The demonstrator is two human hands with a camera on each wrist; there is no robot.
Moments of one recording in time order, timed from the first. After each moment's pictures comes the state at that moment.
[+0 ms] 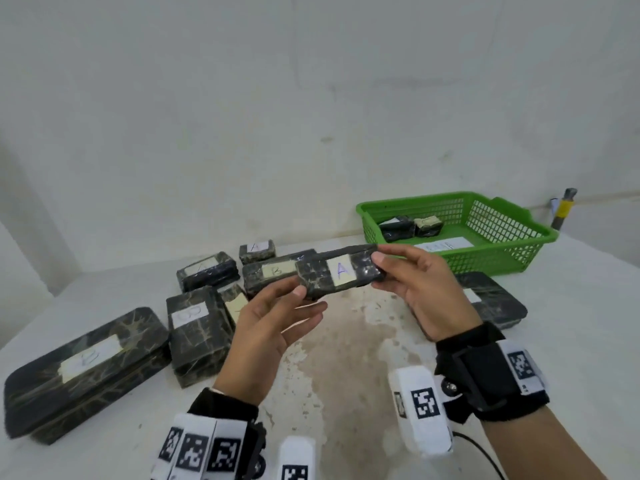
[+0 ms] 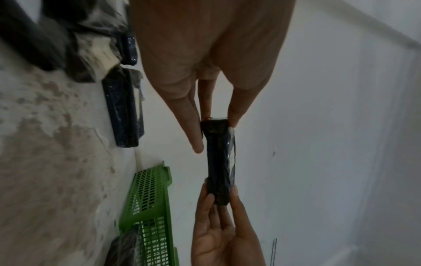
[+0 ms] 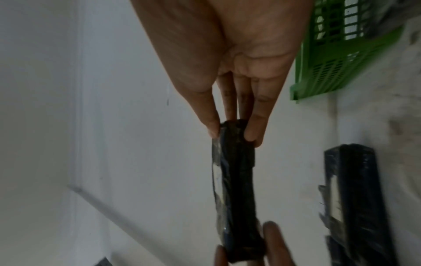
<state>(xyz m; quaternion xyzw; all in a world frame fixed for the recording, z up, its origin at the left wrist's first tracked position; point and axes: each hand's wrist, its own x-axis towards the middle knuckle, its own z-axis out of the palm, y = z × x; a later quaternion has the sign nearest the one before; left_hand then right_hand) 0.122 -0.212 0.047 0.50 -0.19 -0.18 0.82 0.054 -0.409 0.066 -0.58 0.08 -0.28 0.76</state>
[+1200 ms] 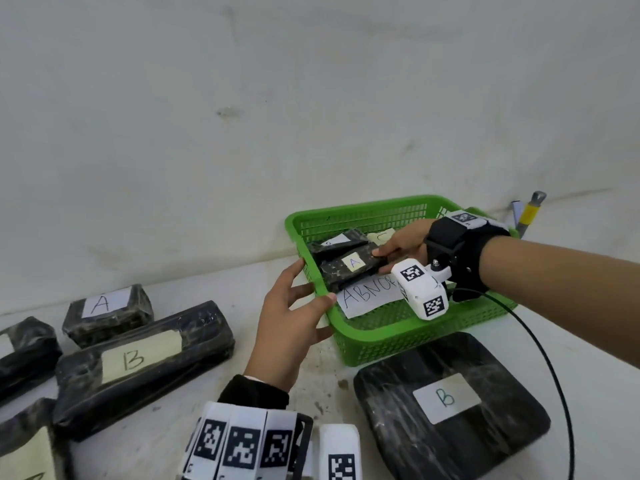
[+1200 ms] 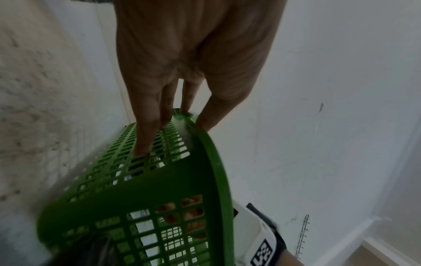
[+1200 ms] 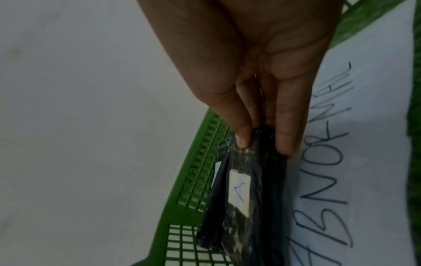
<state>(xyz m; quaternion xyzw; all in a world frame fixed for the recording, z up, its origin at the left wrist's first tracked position) 0.245 -0.432 0.015 0.60 -0.18 -0.27 0.74 0.233 -0.689 0.059 -0.76 0.39 0.07 0.51</state>
